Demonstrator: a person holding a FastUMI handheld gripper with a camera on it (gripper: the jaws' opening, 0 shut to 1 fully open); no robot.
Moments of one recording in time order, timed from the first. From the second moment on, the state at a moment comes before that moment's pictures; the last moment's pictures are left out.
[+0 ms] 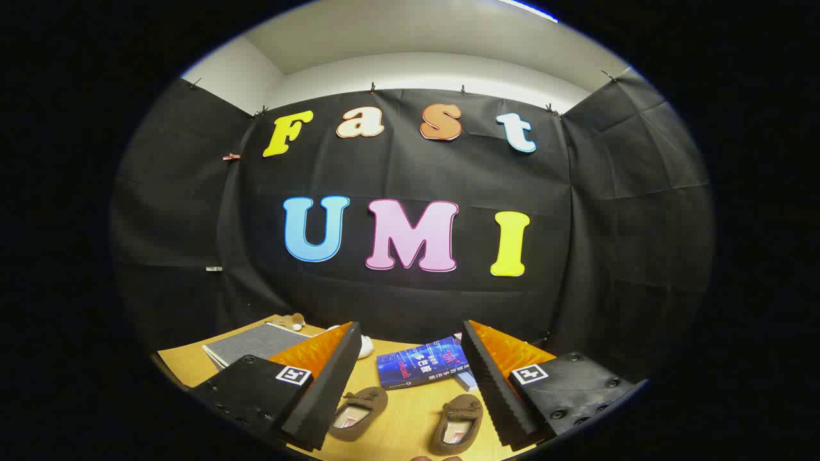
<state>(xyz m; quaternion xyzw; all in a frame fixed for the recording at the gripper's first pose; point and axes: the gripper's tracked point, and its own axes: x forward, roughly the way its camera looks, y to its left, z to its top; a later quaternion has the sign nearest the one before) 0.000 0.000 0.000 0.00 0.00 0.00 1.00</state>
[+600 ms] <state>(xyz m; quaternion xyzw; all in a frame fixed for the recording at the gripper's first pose) 0.001 0.022 -0.013 0.01 0.02 0.01 1.00</state>
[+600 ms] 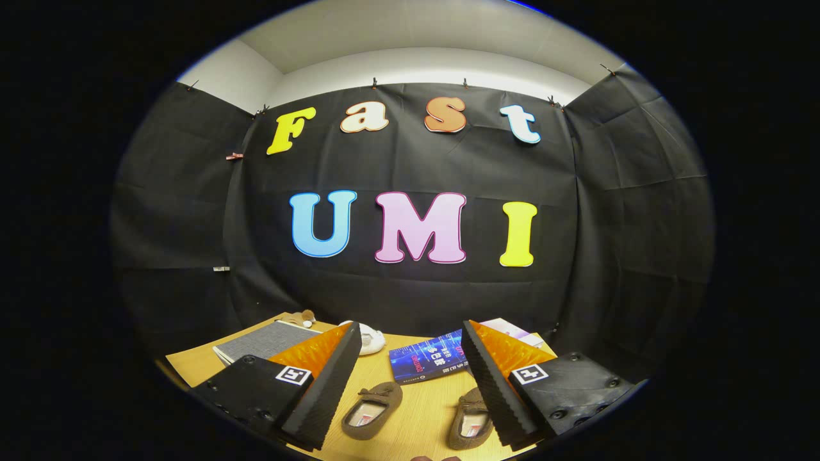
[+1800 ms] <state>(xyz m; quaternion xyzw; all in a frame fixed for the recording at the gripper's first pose) 0.062 0.107 -0.100 0.06 0.16 0.12 0.98</state>
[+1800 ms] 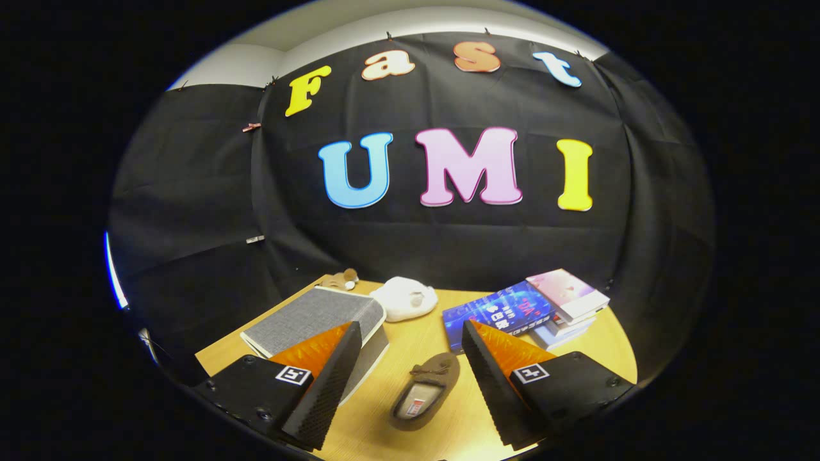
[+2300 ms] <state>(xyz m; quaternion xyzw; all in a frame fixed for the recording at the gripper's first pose) 0.089 0.200 -0.202 0.25 0.35 0.27 0.86</state>
